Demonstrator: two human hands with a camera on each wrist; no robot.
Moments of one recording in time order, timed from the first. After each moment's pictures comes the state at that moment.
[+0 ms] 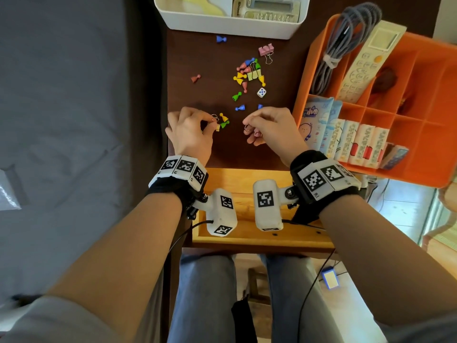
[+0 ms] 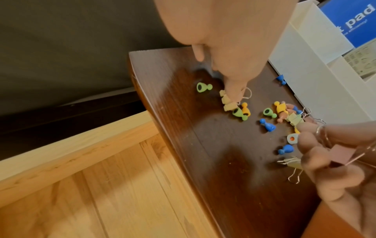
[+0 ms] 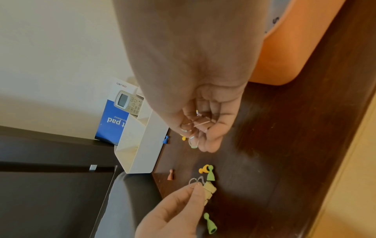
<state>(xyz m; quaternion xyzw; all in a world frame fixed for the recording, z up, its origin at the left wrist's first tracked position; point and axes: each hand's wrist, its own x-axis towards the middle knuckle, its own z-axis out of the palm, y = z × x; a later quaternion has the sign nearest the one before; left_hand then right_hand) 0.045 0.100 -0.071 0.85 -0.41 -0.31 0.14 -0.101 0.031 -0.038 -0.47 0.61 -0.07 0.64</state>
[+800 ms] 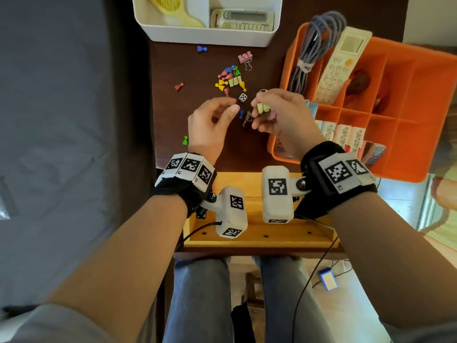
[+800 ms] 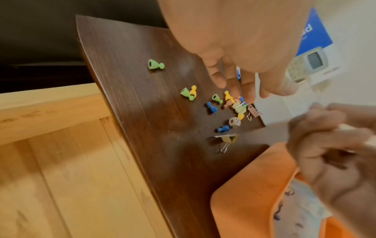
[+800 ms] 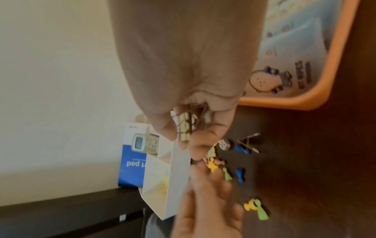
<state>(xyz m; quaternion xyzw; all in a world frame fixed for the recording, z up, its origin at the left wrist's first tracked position) 0.002 0.069 -0.044 0.74 -0.39 -0.40 0.38 -0.127 0.005 0.001 -0.36 0.59 -0.19 0.70</state>
